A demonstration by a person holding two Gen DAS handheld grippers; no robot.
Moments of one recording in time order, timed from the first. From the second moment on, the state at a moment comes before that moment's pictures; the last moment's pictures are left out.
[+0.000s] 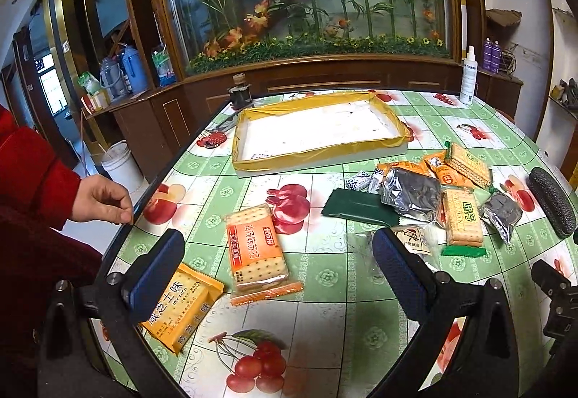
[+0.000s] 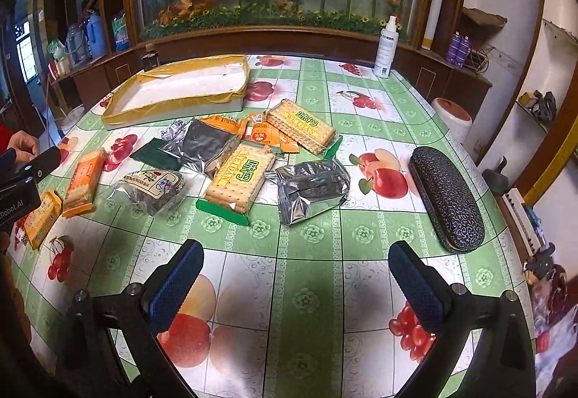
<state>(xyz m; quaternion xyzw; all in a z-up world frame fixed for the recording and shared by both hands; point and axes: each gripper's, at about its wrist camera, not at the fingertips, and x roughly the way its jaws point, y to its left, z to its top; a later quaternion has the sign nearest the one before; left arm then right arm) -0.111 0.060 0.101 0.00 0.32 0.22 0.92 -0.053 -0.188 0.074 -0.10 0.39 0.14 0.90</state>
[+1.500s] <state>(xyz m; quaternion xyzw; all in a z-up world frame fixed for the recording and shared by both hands) -0.032 0.142 0.008 -0.06 0.52 0.19 0.83 0.062 -0.192 0.023 -0.04 0.47 0.18 0.86</state>
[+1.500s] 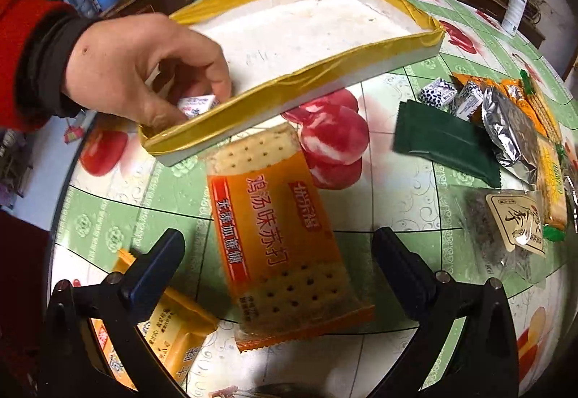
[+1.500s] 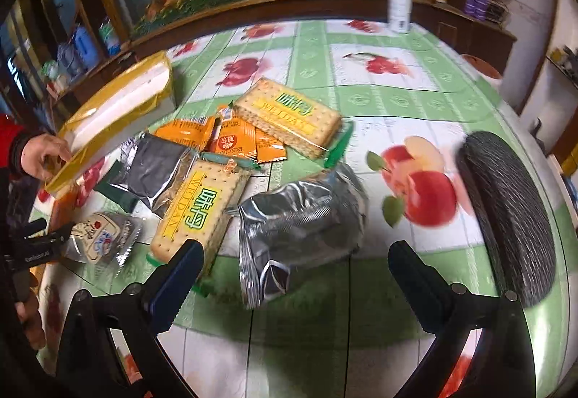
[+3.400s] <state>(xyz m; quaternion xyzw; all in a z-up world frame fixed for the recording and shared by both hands) -0.016 0.215 0.105 -0.07 0.40 0.16 0.90 0.067 0.002 0.121 -0.06 0.39 0.40 0.83</state>
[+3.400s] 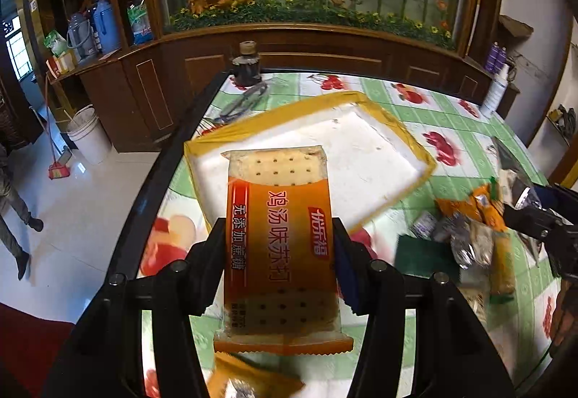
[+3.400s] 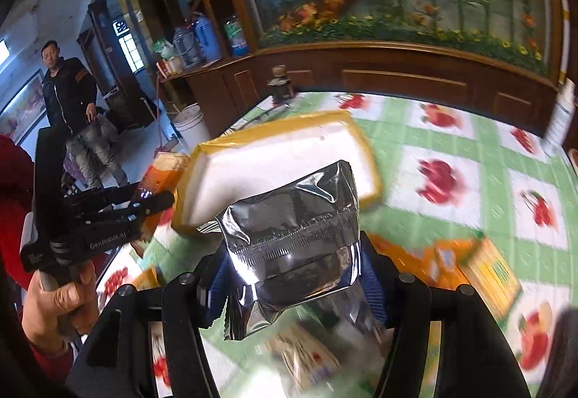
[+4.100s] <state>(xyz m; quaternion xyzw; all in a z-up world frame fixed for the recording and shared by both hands) 0.049 0.239 0.022 -0.07 0.53 0.16 0.83 0.155 0.122 0.023 -0.11 0.50 0.34 0.79</state>
